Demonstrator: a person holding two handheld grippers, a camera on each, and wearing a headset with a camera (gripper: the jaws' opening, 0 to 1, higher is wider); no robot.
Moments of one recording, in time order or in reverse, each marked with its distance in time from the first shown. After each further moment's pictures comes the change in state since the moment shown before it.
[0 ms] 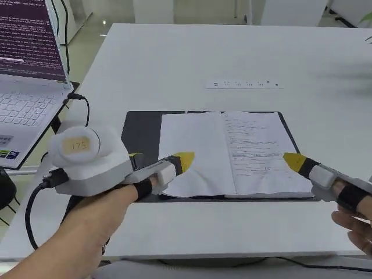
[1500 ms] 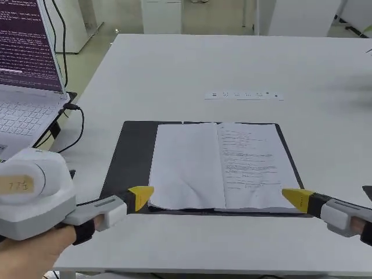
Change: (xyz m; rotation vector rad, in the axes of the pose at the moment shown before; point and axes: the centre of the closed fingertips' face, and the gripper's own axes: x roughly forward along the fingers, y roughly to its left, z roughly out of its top) left arm -0.040 0.029 0.001 0.220 0.057 0.157; right arm -0.017 -0.056 -0.005 -0.306 0.162 -0.047
